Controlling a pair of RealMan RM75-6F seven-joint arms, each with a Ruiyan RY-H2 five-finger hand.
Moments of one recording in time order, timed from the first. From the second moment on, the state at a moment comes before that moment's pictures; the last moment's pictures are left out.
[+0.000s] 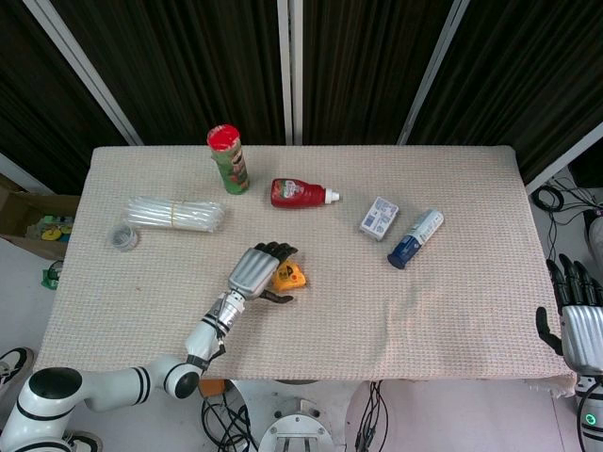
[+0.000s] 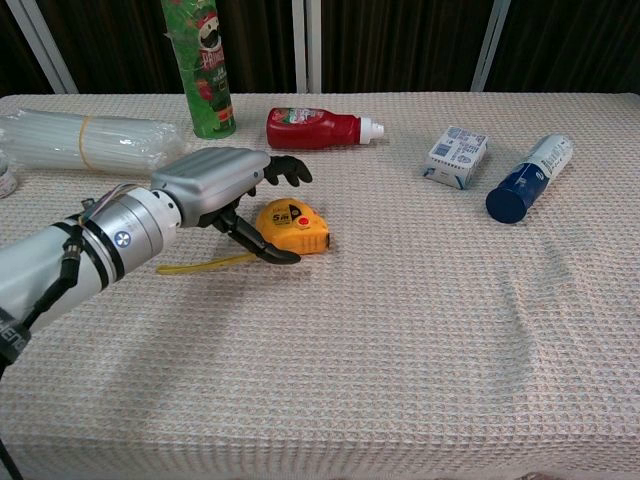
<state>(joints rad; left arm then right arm) -0.75 -1.88 -0.19 -1.22 1.27 0.98 0.31 0.02 -1.13 0.08 -1.57 -1.53 1.58 -0.12</state>
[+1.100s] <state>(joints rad) -0.76 -1.92 -0.19 -1.17 1.26 1.00 0.30 0.01 -1.14 0.07 -1.58 -1.53 1.57 -0.12</state>
